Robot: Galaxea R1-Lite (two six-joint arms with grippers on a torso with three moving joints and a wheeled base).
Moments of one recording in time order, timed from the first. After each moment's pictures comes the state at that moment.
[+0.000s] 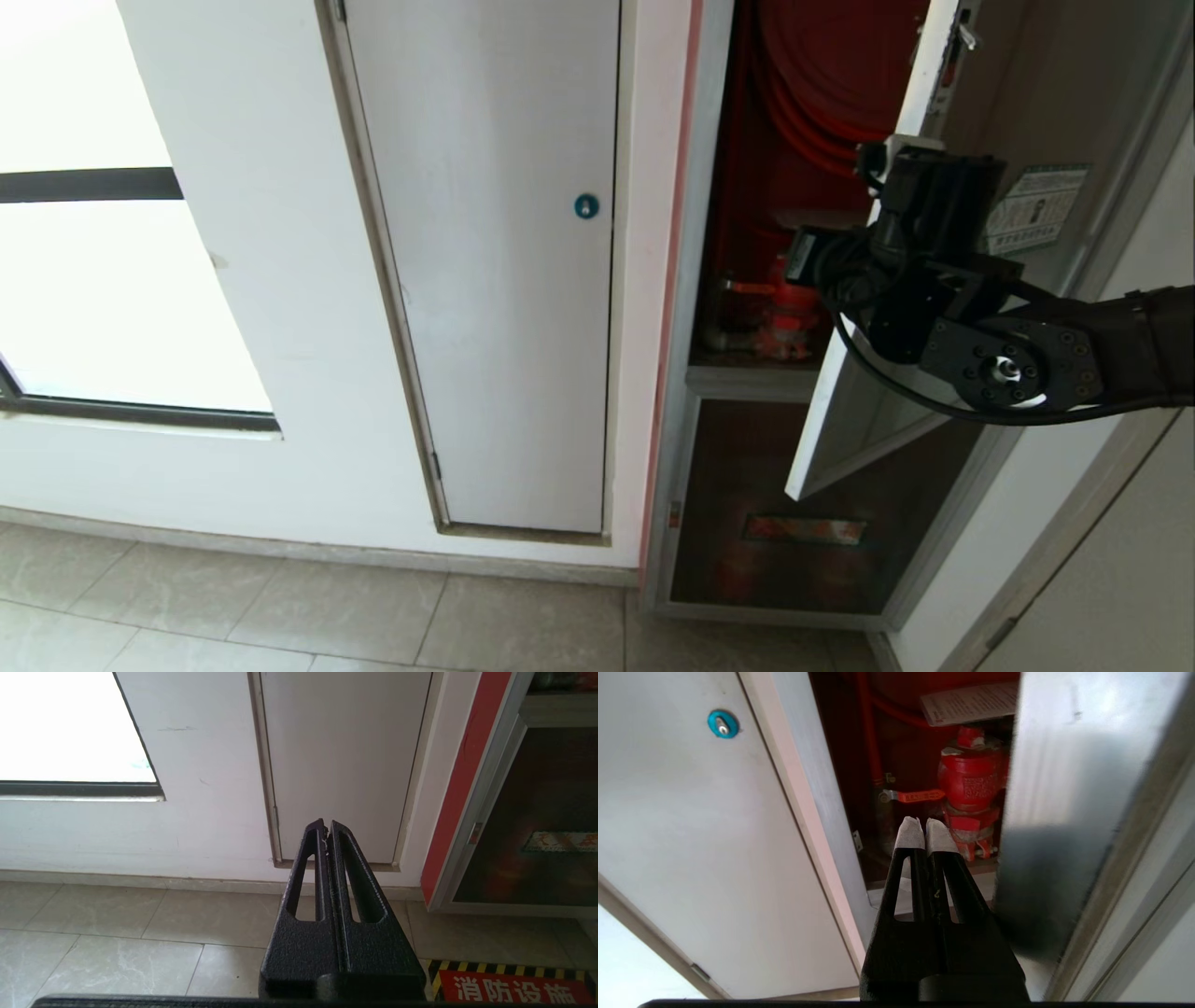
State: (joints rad) left arm 0.00 0.00 0.00 -0.01 -0.02 0.02; right arm 0.36 1.88 -1.29 -0.61 -0.60 0.13
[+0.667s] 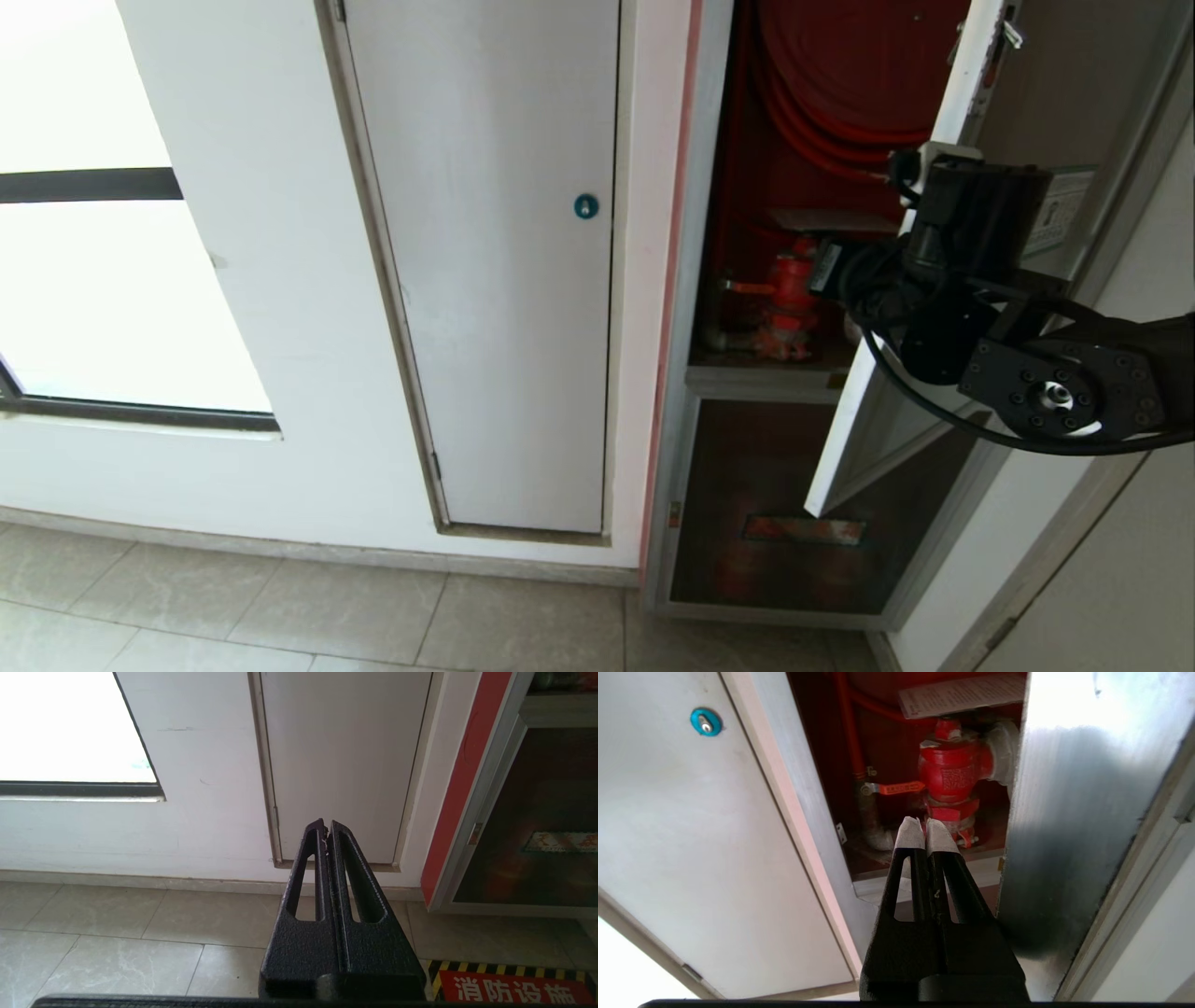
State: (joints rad) left arm 0.00 0.00 0.00 -0.01 -0.02 0.02; right arm 0.36 1.81 -1.17 -0.65 -0.63 0.14
